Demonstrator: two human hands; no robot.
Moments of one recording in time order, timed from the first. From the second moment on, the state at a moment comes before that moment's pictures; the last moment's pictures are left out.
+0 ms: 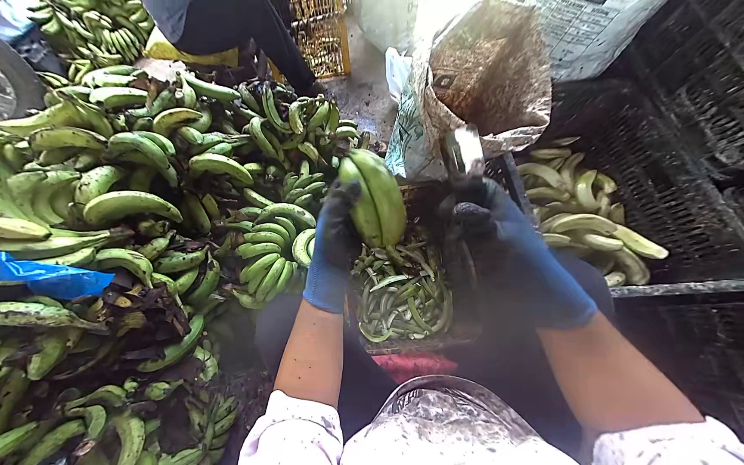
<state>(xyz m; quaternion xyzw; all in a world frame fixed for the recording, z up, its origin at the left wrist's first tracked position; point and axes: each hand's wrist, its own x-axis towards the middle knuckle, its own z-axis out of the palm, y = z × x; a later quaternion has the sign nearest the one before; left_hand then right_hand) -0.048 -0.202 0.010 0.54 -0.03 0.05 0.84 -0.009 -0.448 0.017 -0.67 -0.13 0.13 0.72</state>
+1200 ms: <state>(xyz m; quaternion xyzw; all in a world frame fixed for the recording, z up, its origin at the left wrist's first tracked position) -0.039 -0.191 0.004 0.37 0.06 0.10 0.92 0.017 -0.422 0.000 -0.66 -0.02 0.12 0.74</state>
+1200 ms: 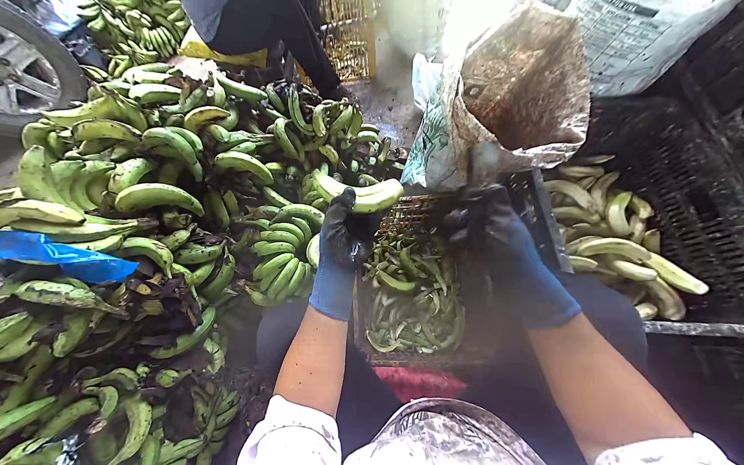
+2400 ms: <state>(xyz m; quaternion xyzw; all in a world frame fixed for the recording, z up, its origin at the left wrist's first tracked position) -0.057 -0.231 0.021 0.60 0.02 0.05 0.80 0.031 -0.417 0.006 -0.86 -0.28 -0.25 0.34</state>
